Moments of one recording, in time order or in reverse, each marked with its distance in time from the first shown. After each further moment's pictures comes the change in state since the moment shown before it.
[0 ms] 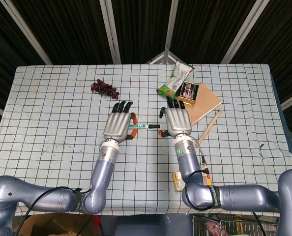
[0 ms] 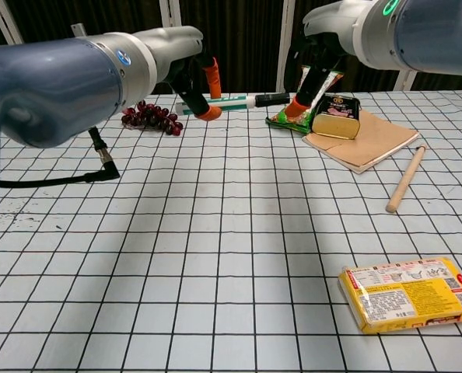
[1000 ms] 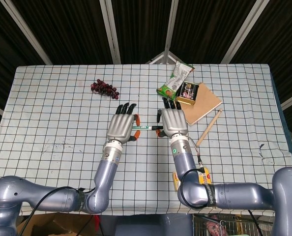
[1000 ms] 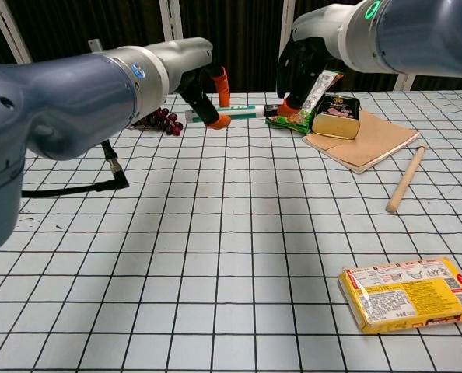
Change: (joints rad) left arm -0.015 -0.033 0.007 0.046 0.006 -0.024 -0.028; right arm 0.038 -0.021 0.004 0.026 0.047 -0.009 -0.009
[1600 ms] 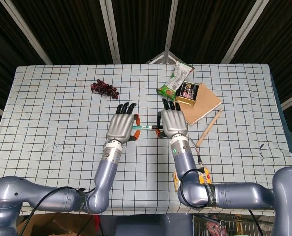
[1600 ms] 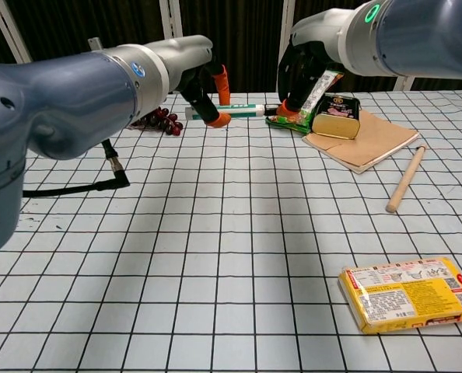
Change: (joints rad) left arm 0.000 -0.002 -0.001 0.000 0.006 0.010 0.001; right arm 0.003 0.008 -0.008 -0.003 0.013 -0.013 0.003
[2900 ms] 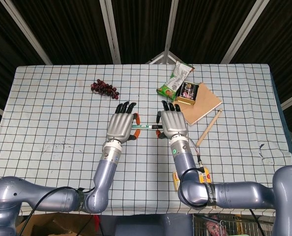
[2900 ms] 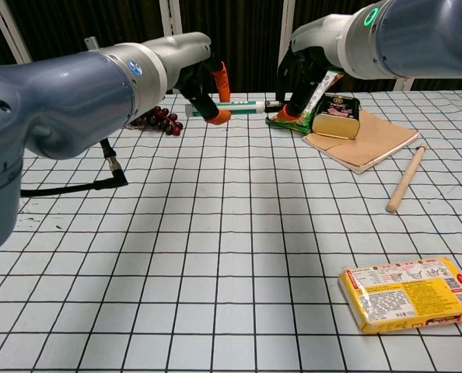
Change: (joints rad) left arm 0.011 0.001 0.000 0.005 0.021 -0.009 -0.027; right arm 0.019 0.012 -0.013 0.002 0.041 -0.022 -0.002
